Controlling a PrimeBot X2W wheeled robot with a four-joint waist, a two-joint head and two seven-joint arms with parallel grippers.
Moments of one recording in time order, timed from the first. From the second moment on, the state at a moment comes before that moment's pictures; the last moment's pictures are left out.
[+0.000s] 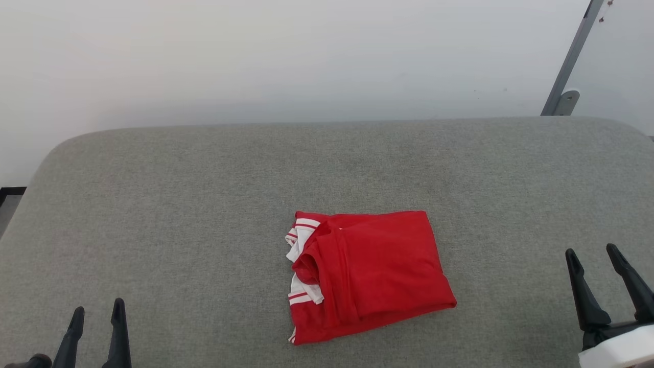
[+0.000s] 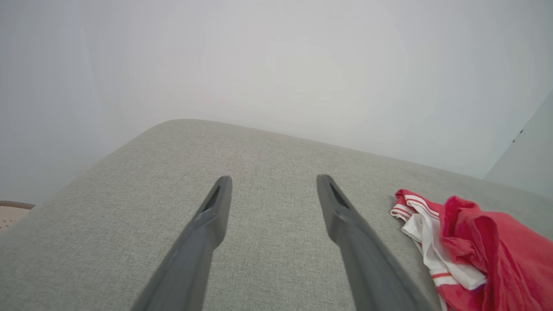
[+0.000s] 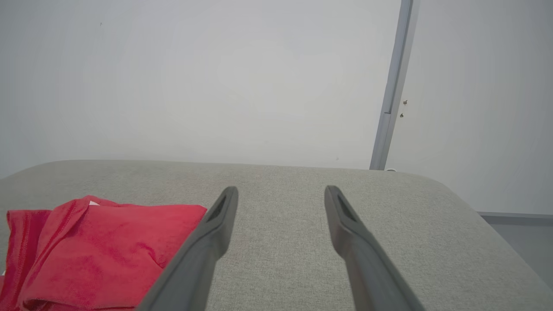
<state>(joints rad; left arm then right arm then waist) 0.19 0.23 0.11 0.12 -0.45 -0.13 -0.26 0.06 -0.39 0.02 0.15 0.43 0.13 -0.26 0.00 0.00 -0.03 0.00</state>
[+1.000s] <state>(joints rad) 0.18 0.23 0.04 0.10 -0.45 -0.13 -0.26 0.00 -0.45 0.22 0.27 0.53 0.13 -0.25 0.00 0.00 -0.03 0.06</state>
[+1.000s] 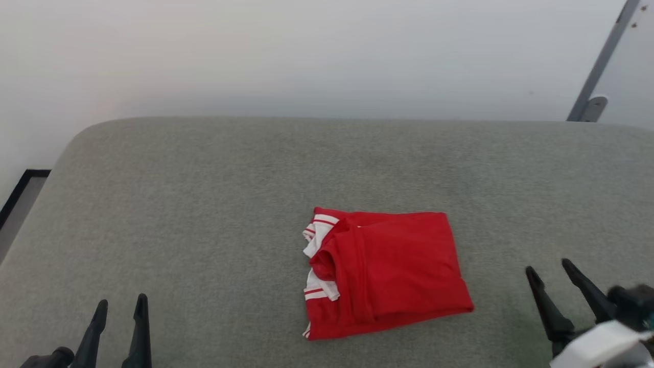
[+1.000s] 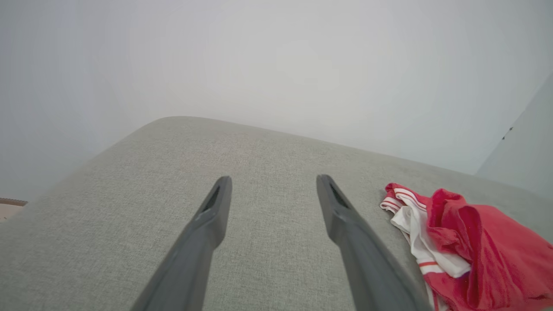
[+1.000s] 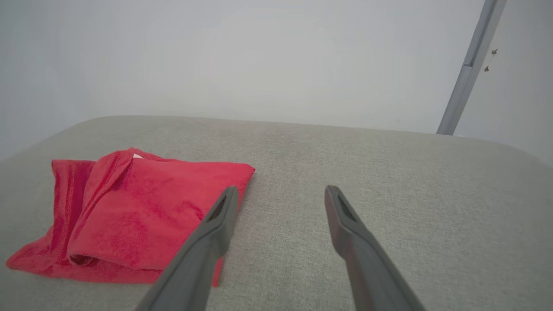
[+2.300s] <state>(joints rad) -0.03 0.21 -0.13 0.19 -0.50 -0.13 -0.26 -0.56 -0.64 0.63 0.47 1.02 0.13 0.78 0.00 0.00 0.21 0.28</state>
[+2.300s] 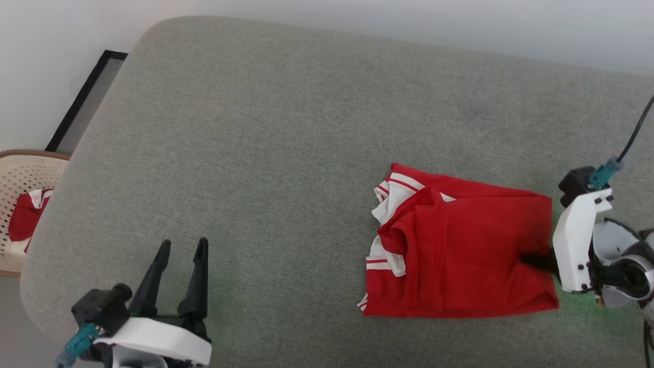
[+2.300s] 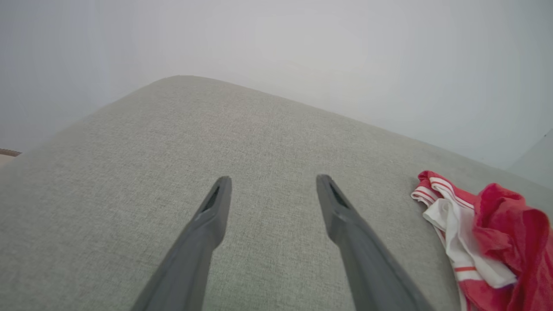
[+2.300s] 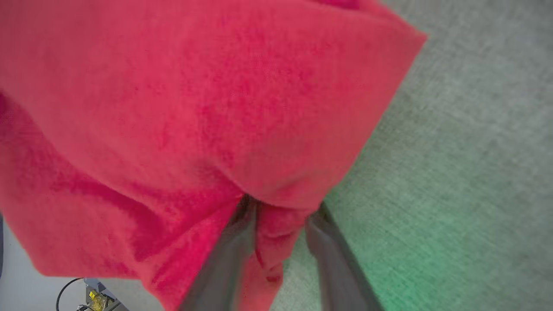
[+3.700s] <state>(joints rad) -0.44 0.29 -0.38 0.20 -0.50 -0.13 -0.26 -0.81 -0.93 0.54 0.48 0.93 0.13 0.46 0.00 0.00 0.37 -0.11</state>
